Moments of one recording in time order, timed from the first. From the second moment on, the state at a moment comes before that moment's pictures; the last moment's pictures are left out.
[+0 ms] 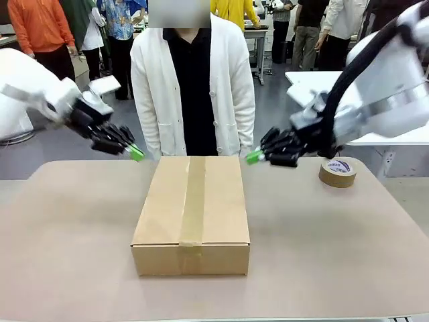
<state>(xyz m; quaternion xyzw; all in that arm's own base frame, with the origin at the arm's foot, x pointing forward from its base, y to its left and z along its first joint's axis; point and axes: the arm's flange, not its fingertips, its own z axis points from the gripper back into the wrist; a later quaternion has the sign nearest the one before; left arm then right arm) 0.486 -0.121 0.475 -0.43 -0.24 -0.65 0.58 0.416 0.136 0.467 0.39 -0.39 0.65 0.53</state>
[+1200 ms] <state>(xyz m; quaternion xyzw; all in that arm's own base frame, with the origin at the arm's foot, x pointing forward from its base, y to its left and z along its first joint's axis) 0.429 -0.011 0.617 -0.33 -0.25 -0.59 0.70 0.318 0.043 0.611 0.21 -0.35 0.63 0.66</state>
